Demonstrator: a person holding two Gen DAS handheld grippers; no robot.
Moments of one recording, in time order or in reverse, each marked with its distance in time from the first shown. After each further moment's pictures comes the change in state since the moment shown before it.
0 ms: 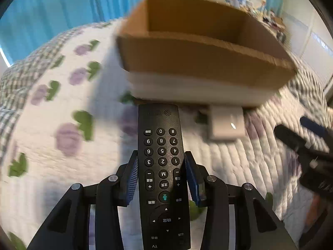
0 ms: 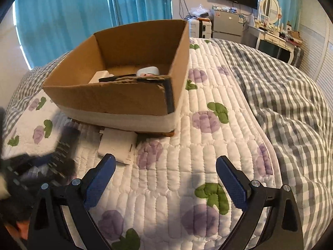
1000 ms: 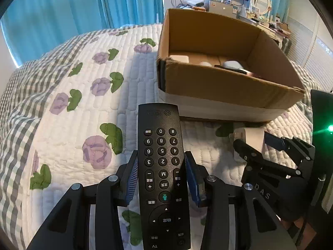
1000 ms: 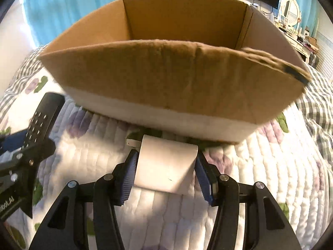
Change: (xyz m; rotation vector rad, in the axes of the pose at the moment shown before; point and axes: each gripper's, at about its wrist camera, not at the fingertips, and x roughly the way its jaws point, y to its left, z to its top) left arm -0.010 0.020 0.019 -0.010 -0.028 0.028; right arm 0.060 0.070 0.004 -0.076 0.096 0.036
